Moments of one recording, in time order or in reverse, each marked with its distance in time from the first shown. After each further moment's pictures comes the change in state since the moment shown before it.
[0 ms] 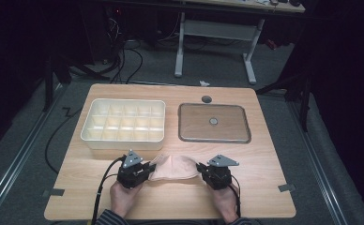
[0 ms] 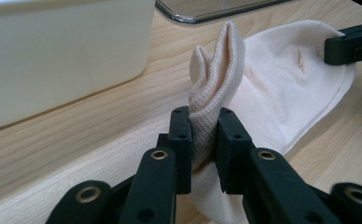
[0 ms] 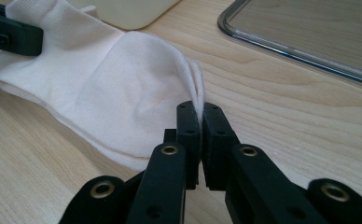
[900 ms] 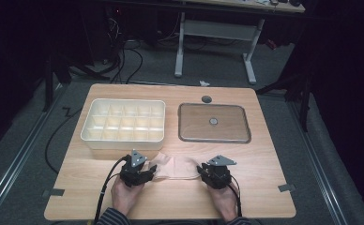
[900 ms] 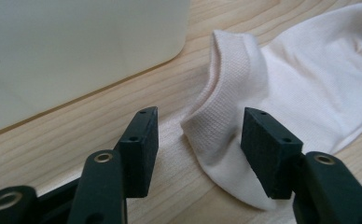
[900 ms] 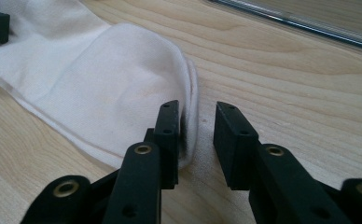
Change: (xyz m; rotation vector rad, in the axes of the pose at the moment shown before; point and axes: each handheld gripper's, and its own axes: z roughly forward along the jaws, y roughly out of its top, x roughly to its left) left arm 0.003 -0.004 0.017 0.076 0.169 0.047; right arm -0.009 -0.012 0.018 0.063 -0.056 0.018
